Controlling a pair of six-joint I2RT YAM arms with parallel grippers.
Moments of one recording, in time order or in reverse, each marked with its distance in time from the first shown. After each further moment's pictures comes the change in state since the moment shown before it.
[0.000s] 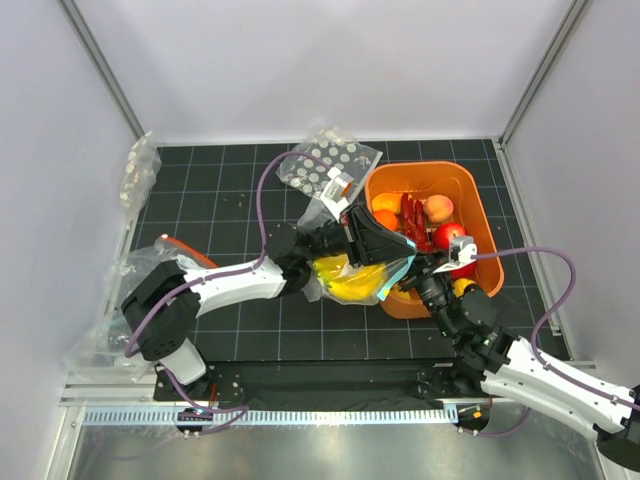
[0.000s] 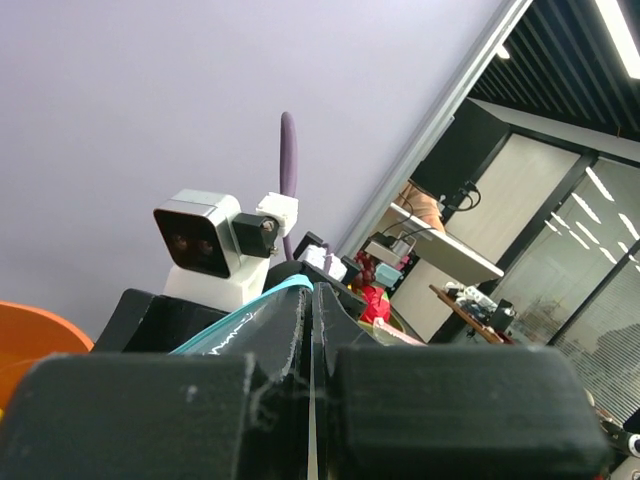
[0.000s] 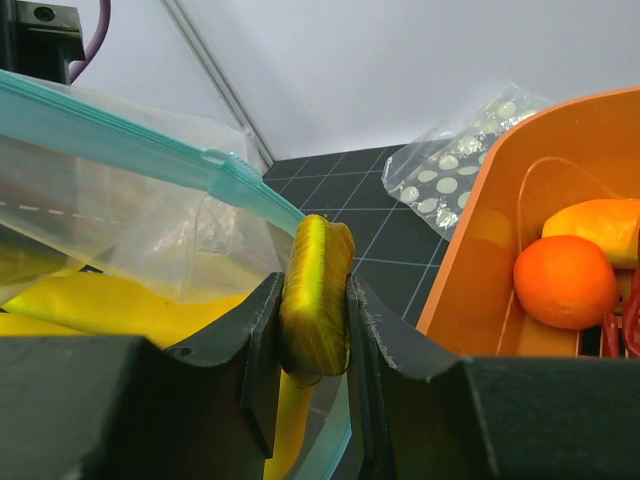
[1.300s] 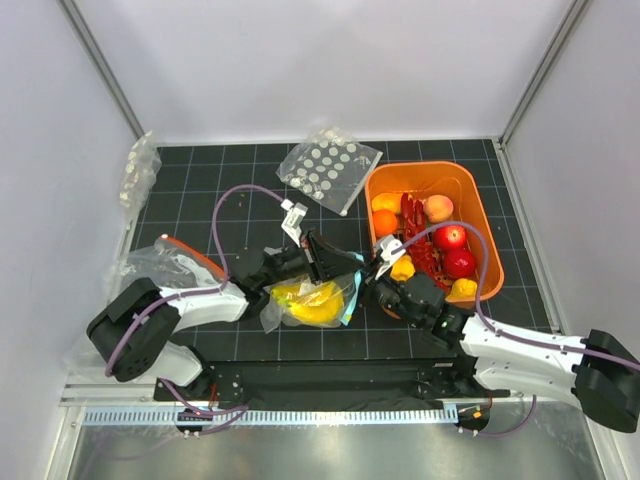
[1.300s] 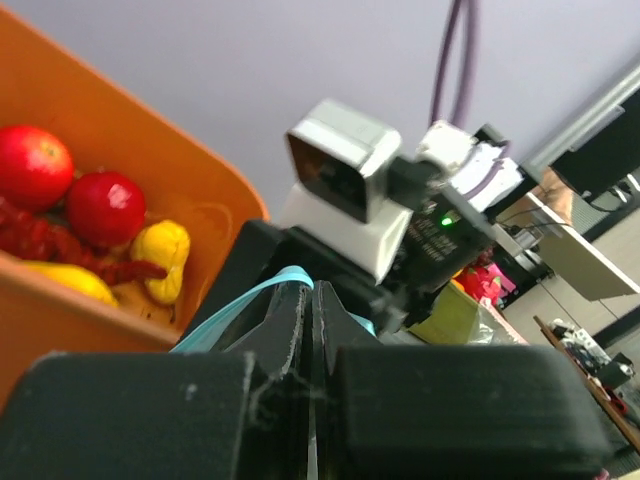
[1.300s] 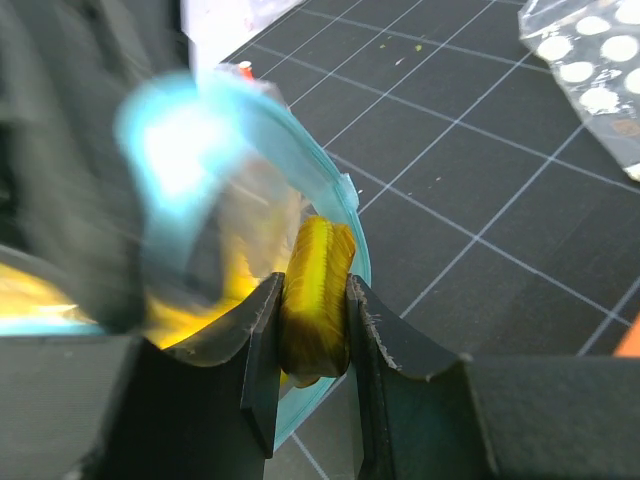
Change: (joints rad) left arm 0.154 -0.186 -0.450 -0.008 -0.043 0.137; right arm 0.024 0.443 0.034 0.136 -0.340 -0.077
